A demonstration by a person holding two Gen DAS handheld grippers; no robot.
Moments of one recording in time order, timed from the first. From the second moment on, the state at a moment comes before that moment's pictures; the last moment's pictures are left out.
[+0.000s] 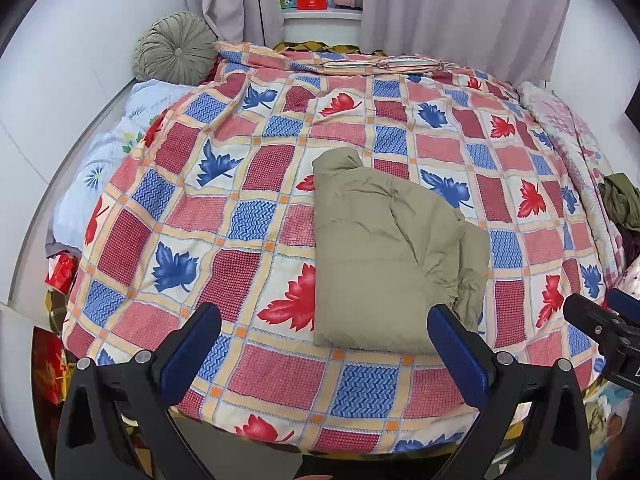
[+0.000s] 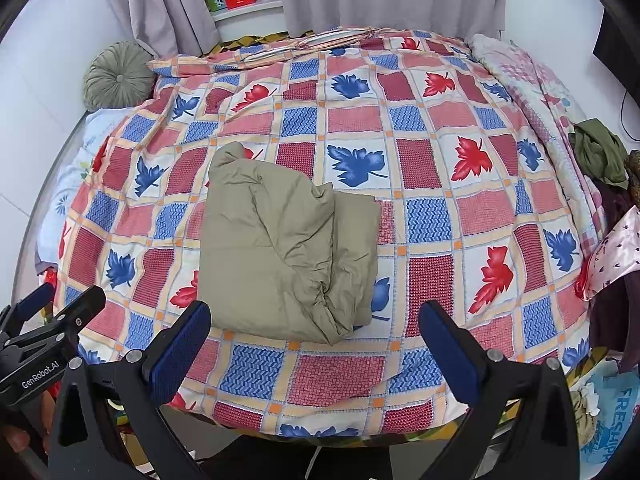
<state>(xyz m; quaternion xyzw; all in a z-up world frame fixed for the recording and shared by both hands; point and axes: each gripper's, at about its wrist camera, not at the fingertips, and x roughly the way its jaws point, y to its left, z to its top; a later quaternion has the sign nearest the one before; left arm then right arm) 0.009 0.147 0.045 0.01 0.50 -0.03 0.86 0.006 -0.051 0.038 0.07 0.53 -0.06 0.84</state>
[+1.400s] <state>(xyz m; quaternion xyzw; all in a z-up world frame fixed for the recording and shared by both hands) 0.005 0.154 0.037 0.01 0.50 -0.02 0.86 0.017 -0.062 0.041 0.07 0.53 -0.05 0.84</state>
